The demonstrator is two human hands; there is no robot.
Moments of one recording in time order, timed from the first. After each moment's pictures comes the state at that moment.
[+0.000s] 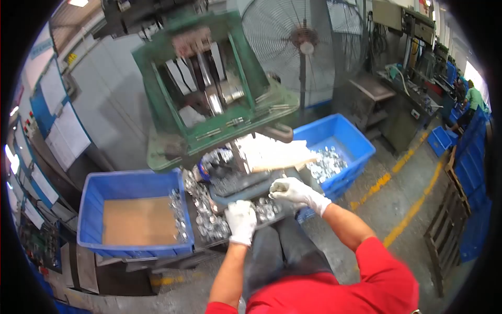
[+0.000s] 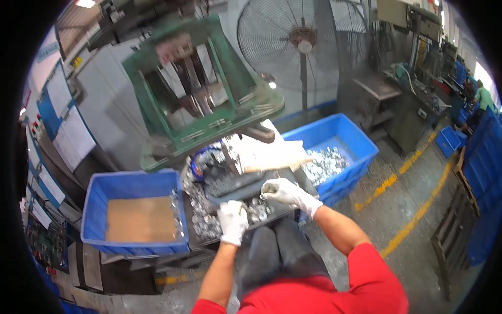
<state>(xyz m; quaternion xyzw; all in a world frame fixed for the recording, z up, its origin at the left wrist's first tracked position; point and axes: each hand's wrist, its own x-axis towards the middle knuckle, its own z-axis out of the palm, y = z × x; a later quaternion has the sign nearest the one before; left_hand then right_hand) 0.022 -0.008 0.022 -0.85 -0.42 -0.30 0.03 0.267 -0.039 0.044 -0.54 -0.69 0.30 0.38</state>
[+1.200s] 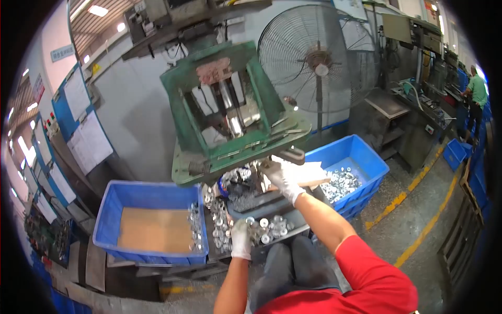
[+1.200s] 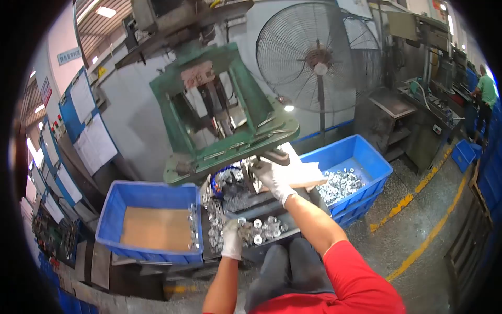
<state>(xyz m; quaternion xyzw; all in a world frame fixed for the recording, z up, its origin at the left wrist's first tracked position) -0.011 -0.002 0.035 -0.41 -0.42 -0.47 -0.66 0.224 0.090 0.114 -0.66 -0.54 0.23 0.46</state>
